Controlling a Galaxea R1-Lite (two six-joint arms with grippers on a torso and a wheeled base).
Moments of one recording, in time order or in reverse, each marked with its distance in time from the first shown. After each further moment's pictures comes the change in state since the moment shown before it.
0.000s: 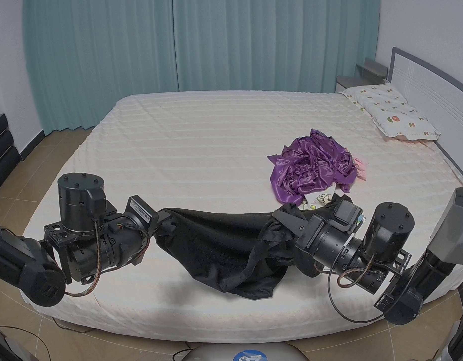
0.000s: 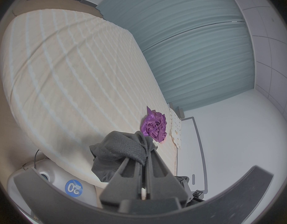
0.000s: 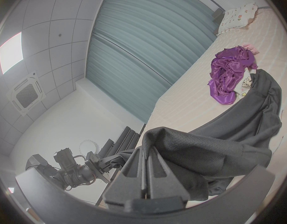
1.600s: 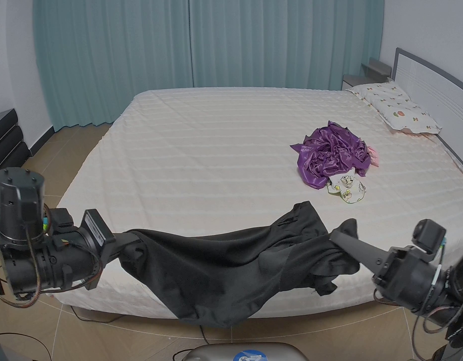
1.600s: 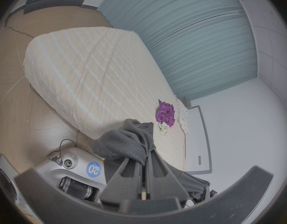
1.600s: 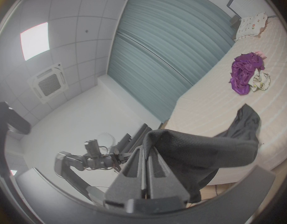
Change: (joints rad) left arm -0.063 -0.422 -0.055 0.584 -0.001 0.044; right arm 0.183 -0.542 0.363 0.003 -0.066 -0.087
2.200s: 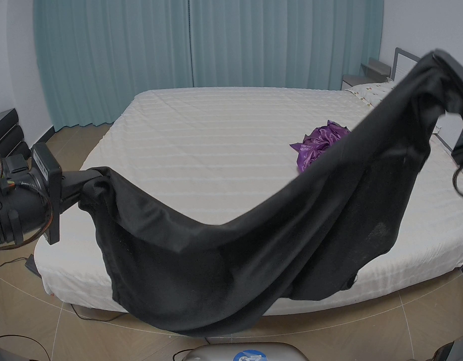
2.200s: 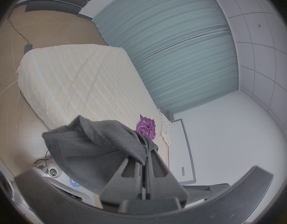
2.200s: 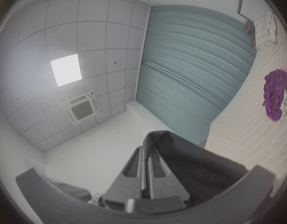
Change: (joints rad) left arm 0.089 -0.084 -0.225 0.128 -0.002 0.007; right arm -0.188 -0.281 -0.586 0.491 0.147 0.135
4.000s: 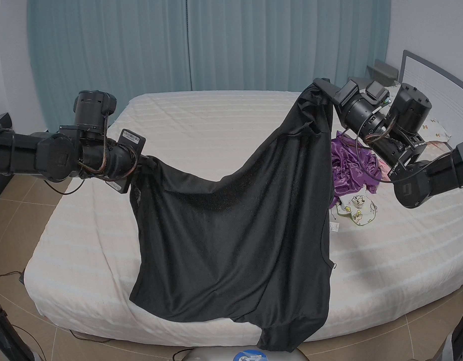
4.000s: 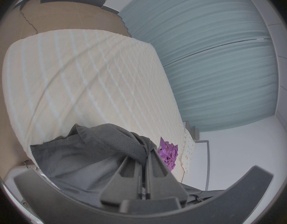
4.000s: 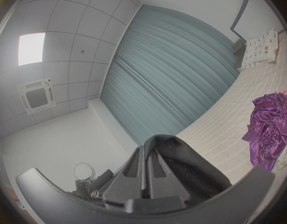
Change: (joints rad) left arm 0.229 0.761 -0.524 0.026 -0.094 -0.080; right arm -0.326 0.841 -0.533 -0.094 0.086 -0.088
